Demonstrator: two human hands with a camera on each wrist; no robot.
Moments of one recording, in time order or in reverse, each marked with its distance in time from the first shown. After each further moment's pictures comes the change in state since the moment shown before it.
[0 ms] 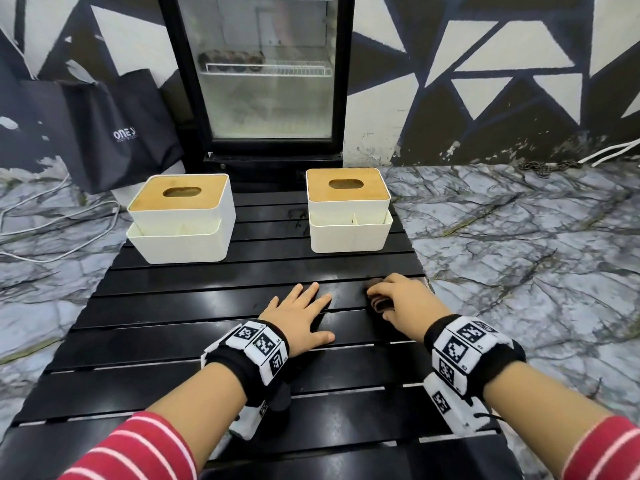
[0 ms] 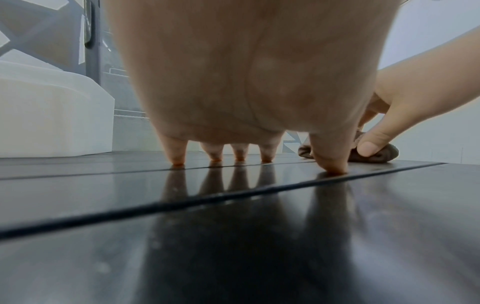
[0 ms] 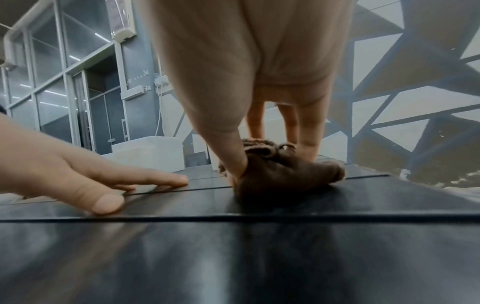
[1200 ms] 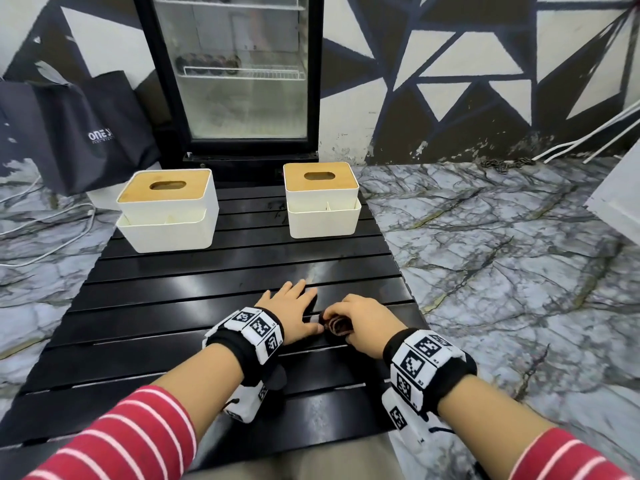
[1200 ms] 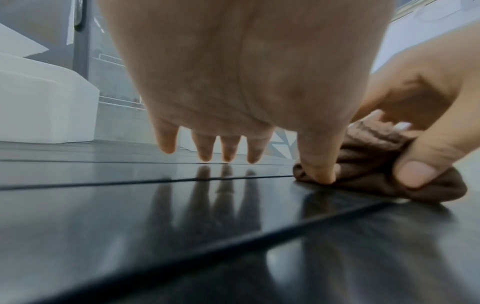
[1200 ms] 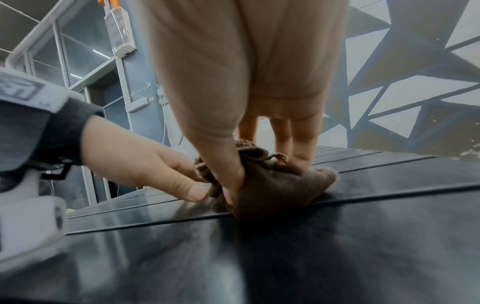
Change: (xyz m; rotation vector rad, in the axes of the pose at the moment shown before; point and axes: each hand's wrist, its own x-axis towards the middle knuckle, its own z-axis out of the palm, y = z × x) left_hand -0.033 0.029 0.010 0.042 -0.014 0.011; right_hand -0.081 -0.048 0.016 0.080 -0.126 -0.099
